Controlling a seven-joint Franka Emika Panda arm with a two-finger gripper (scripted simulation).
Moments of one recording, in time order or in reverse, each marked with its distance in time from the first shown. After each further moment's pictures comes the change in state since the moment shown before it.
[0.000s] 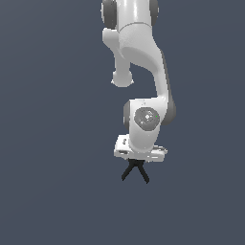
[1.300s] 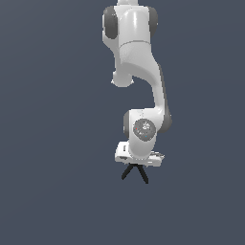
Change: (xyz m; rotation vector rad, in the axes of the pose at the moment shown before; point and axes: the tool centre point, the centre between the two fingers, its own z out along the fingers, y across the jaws) arm 0.001 -0.001 0.050 0.000 0.001 0.002
